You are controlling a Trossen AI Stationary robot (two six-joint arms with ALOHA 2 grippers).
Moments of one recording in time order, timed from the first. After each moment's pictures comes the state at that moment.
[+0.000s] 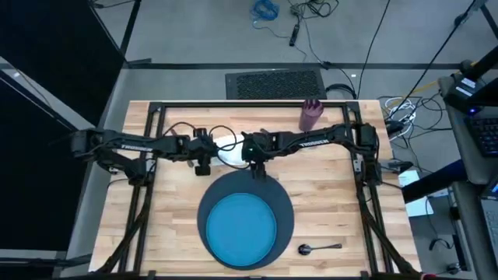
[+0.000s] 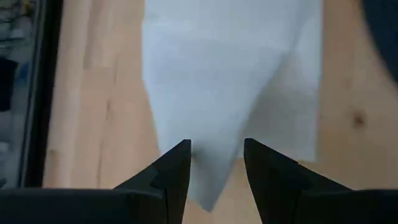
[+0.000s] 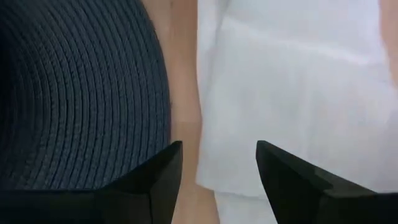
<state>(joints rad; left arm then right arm) 0.21 1.33 0.63 -0.32 -0.30 0.30 -0.15 1.99 1.35 -0.41 0.02 -0.16</state>
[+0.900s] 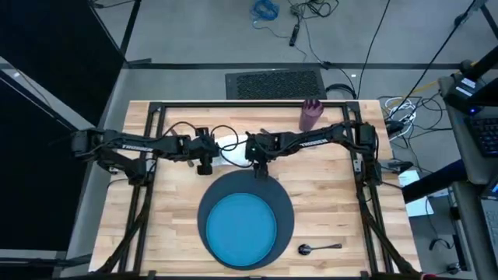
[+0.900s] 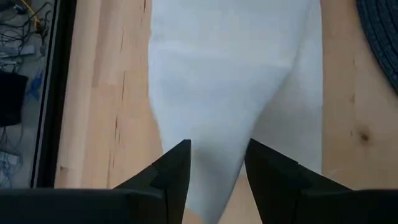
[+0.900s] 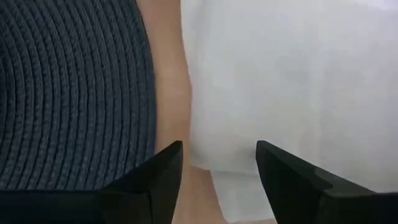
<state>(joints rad) 0.21 1.33 0.63 -0.29 -0.29 0.35 -0.16 2.00 1.30 -0.36 0.01 -0.11</state>
